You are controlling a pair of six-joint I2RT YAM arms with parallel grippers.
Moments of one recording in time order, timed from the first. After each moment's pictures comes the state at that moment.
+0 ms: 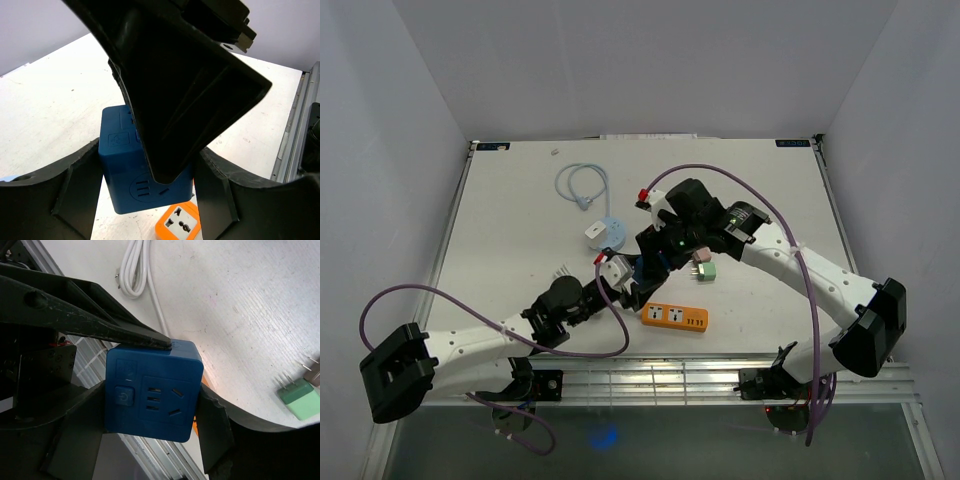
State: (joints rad) left arm -1.02 1.02 0.36 0.74 -0.02 0.04; right arm 0.86 1.42 1.36 -0.79 -0.34 0.13
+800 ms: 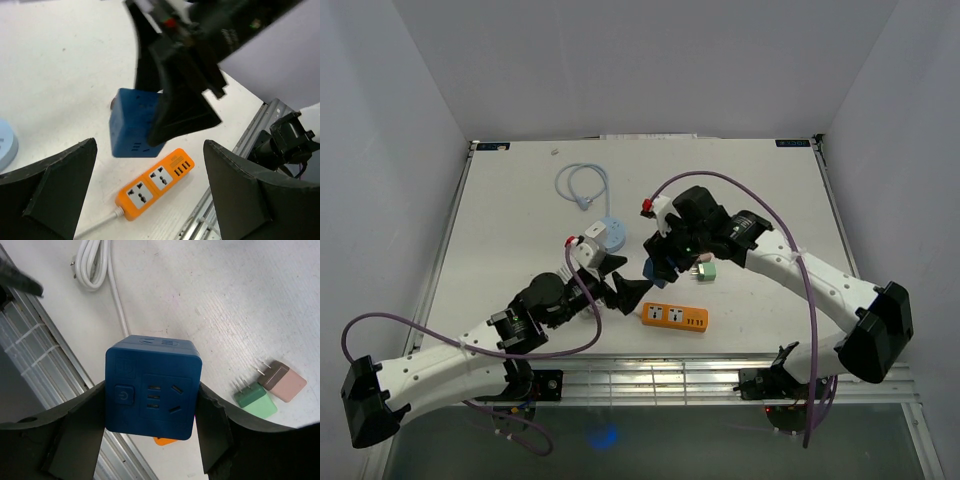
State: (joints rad) left arm -1.02 0.75 0.47 0.32 -0.10 -0.24; right arm 0.83 1.41 1.27 -0.73 -0.26 -0.04
